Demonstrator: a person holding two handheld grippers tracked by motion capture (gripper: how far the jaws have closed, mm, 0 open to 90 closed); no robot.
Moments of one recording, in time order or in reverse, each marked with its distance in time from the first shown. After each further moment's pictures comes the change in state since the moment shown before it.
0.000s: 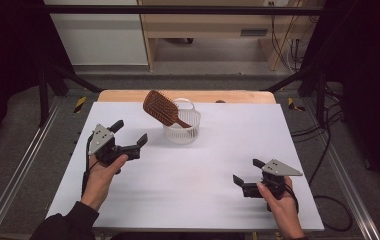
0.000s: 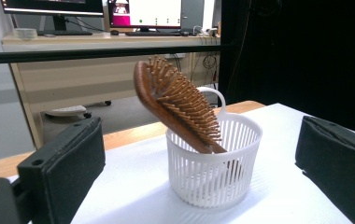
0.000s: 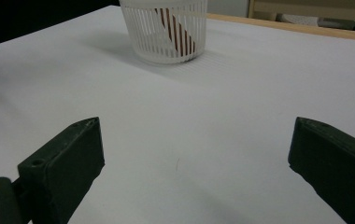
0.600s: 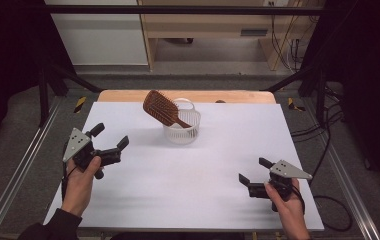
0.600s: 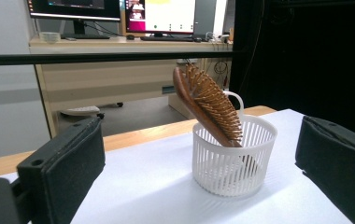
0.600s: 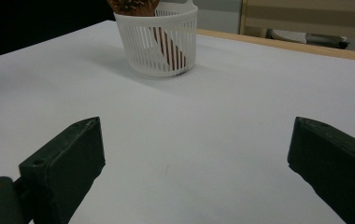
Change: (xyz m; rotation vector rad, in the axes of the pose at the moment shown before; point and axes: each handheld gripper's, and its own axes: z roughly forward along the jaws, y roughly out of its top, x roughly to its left) left arm 0.024 0.005 -0.042 -0.021 0.045 -0.020; right arm -0.004 0.003 -0.016 -0.052 -0.023 -0.005
